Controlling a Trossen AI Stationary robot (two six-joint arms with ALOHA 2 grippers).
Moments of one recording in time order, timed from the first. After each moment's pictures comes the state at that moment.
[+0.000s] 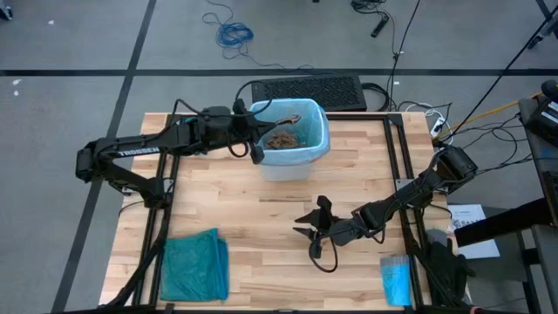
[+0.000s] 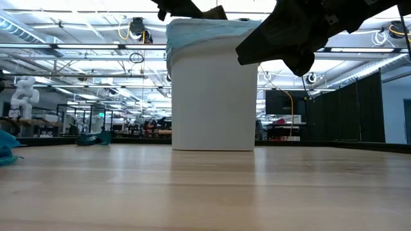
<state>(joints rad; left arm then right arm) 0.24 1.29 1.20 -0.15 -0.17 0.14 0.48 1.59 0.78 0.32 0.57 0.49</state>
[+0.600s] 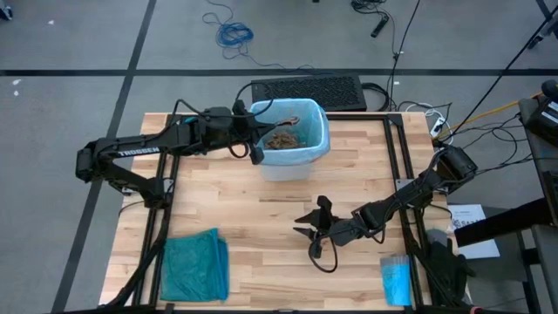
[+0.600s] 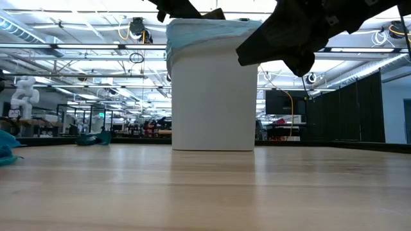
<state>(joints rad) 0.24 1.29 1.20 -0.18 -0.17 0.13 0.48 1.59 0.78 0.31 0.57 0.49</state>
